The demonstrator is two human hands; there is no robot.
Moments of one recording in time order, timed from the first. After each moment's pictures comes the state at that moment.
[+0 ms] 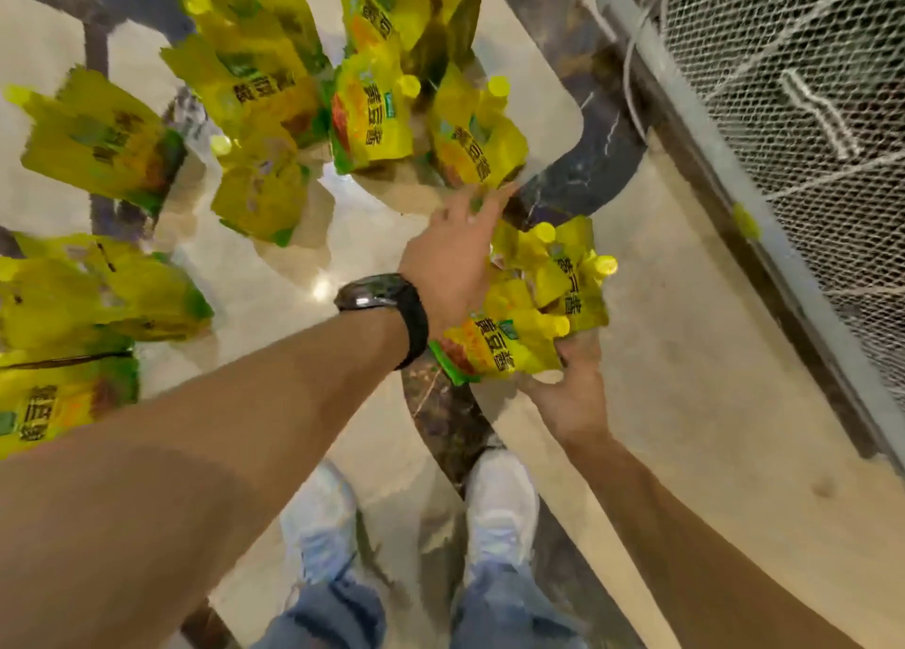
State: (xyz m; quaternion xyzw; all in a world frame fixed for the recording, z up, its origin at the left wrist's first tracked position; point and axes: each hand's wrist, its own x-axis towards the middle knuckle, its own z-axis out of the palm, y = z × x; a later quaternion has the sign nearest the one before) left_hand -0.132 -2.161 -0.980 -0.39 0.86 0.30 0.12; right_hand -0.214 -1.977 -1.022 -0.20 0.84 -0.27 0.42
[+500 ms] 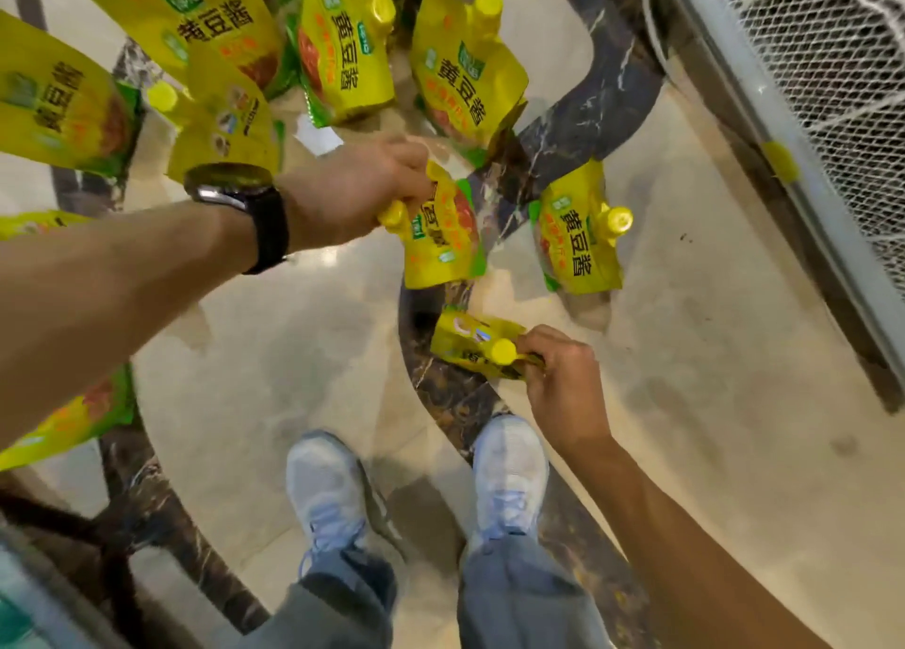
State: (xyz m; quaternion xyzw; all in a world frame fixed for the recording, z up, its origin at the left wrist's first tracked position) left_hand -0.081 -2.243 -0.994 -0.10 0.95 0.24 0.14; right_hand -0.200 -1.962 -1.029 -0.41 0.80 -0.26 0.35
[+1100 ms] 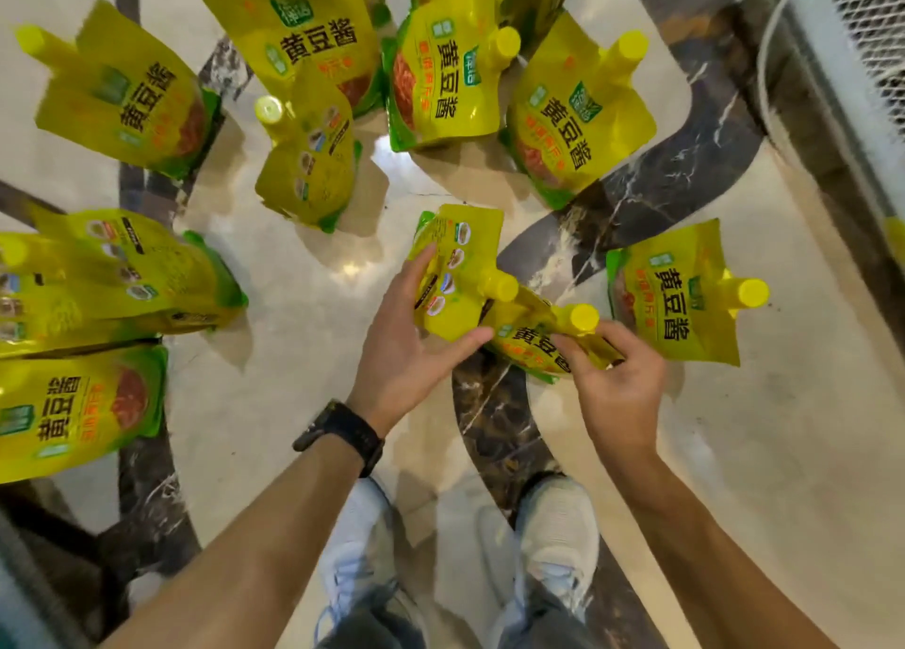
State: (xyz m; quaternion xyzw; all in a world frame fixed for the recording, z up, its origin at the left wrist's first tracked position) left_hand -0.003 -2.134 -1.056 -0.53 0.64 0.54 -0.12; right_hand -0.183 -2.028 -1.056 -0.24 0.81 -0.41 0.34
